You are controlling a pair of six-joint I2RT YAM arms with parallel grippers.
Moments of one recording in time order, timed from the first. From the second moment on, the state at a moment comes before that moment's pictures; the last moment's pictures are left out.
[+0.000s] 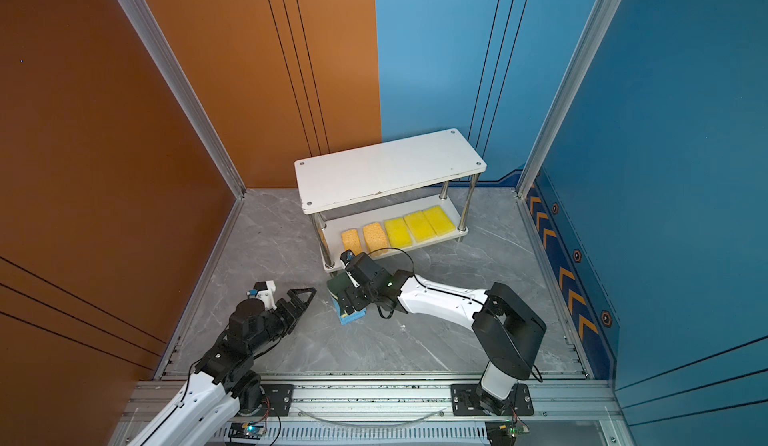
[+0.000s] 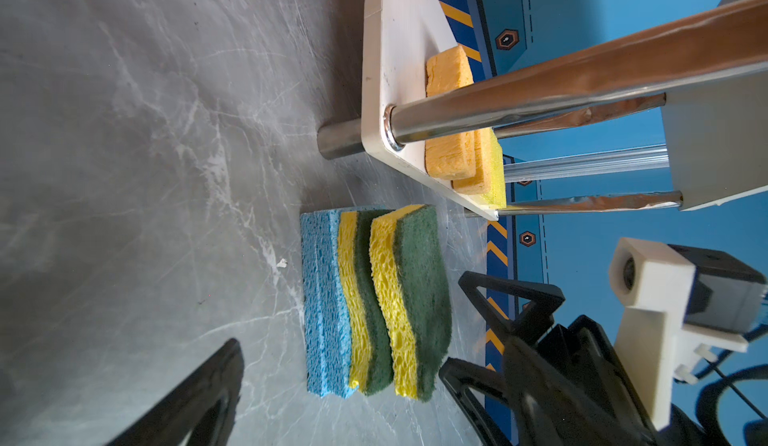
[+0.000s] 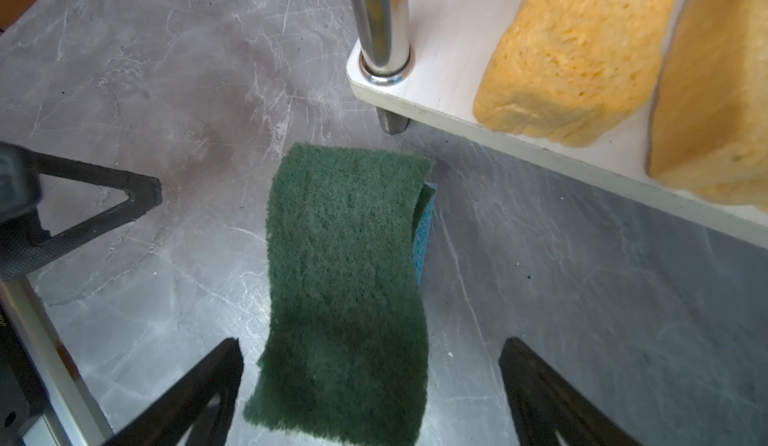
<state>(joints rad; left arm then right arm) -0.37 0.47 0.16 -0.16 0.16 -1.17 0.97 1.67 1.12 -0.31 0.04 0.26</state>
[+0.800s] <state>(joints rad) -0.35 0.54 0.15 -0.11 0.17 -1.17 0.99 1.77 1.19 -0.37 0.07 0.23</state>
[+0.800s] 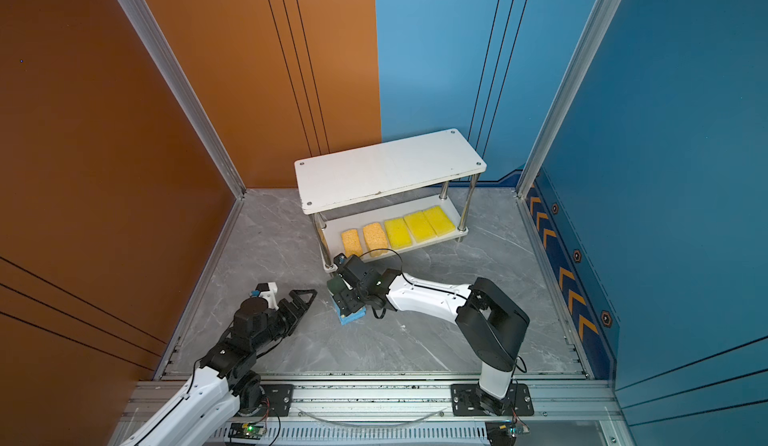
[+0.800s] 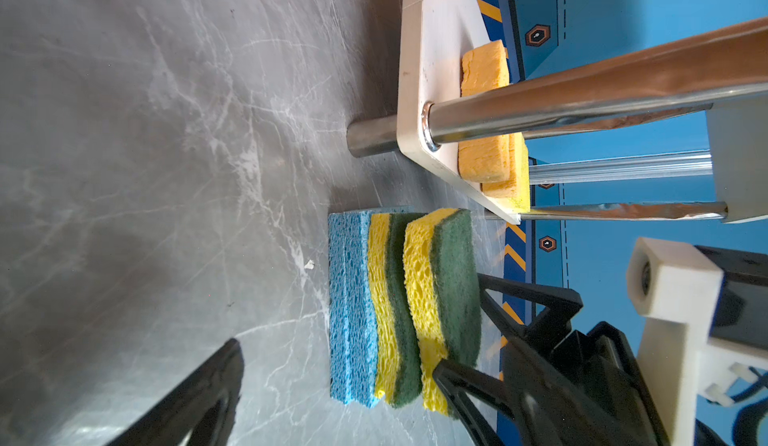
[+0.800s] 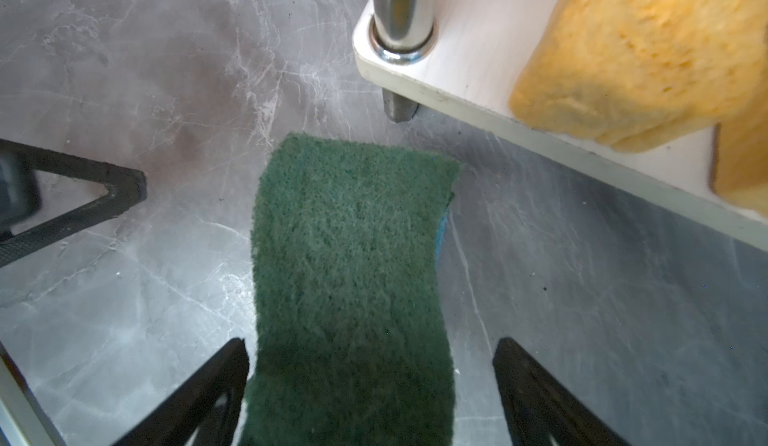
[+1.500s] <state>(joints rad) -0.35 0.56 0.15 -0.09 0.18 -1.17 0.99 1.78 1.20 -0.38 0.07 0.21</state>
